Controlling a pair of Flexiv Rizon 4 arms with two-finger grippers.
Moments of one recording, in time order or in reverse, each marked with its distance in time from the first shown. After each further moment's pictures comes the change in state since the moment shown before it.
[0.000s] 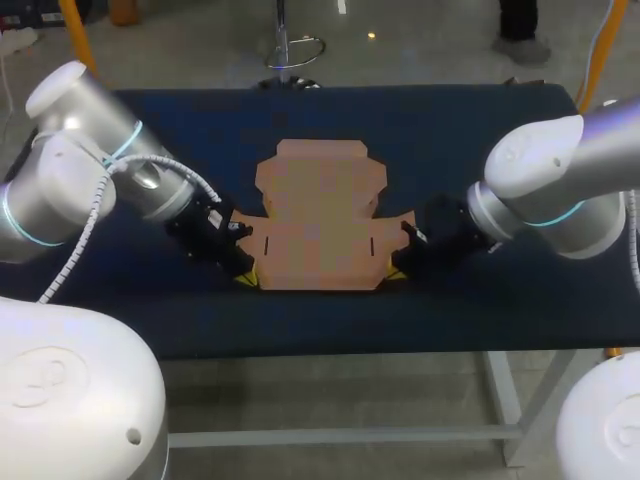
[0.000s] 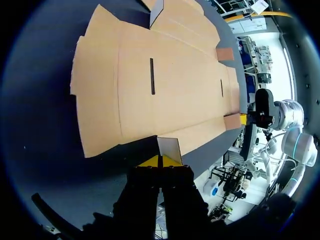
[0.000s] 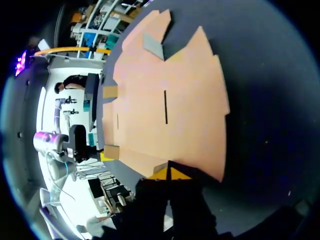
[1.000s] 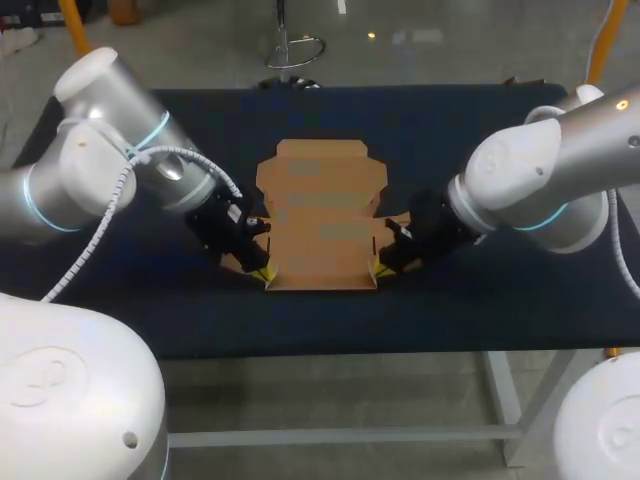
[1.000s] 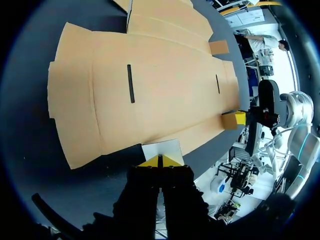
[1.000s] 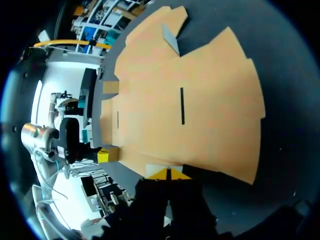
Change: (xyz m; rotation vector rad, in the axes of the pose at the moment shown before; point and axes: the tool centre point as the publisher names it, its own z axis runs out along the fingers) left arm 0.021 -0.009 0.008 -0.016 -0.048 0.056; right arm 0.014 0.003 0.011 0.005 -0.063 -0.040
